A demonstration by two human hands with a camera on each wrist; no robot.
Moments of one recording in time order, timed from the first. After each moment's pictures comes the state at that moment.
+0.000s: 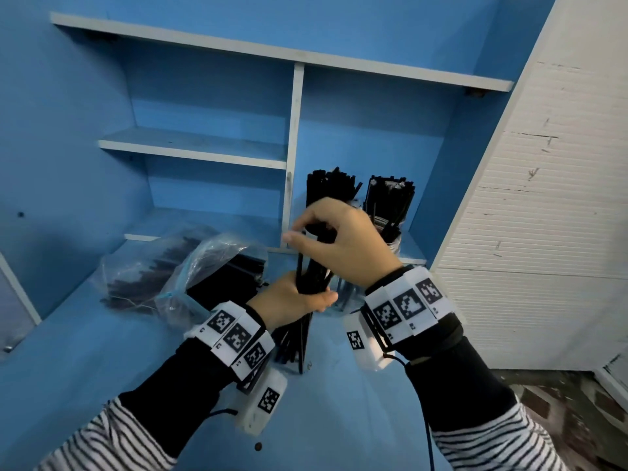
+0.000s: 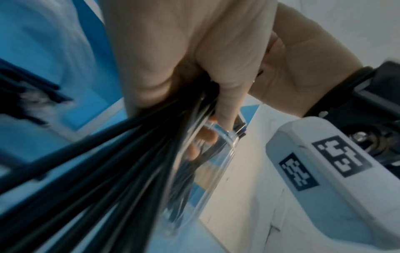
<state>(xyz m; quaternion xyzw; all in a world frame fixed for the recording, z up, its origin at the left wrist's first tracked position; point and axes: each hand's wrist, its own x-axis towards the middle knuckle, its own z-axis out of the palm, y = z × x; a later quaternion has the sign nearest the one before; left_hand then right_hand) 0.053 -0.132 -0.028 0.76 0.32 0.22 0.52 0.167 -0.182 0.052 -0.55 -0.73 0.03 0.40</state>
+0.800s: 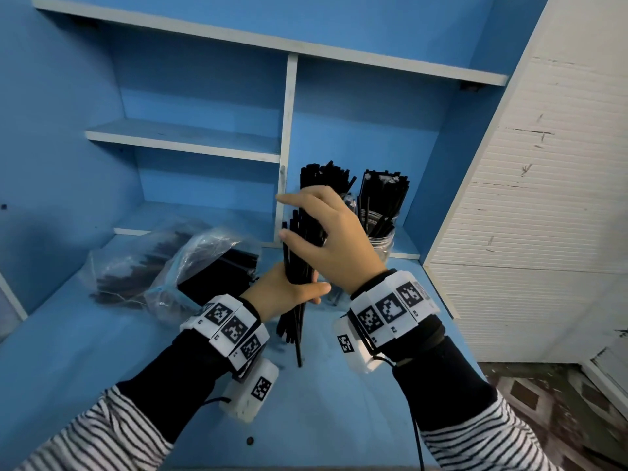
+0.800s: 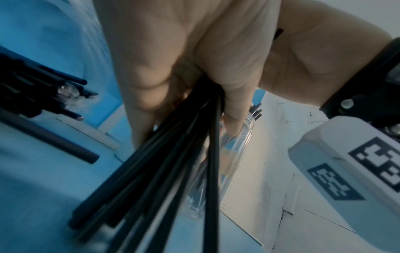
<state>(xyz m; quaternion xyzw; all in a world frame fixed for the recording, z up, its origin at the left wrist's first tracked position) 0.057 -0.129 -0.028 0.76 0.35 0.23 0.50 0.166 -0.176 0.033 -0.52 -0.74 -0.02 0.42</state>
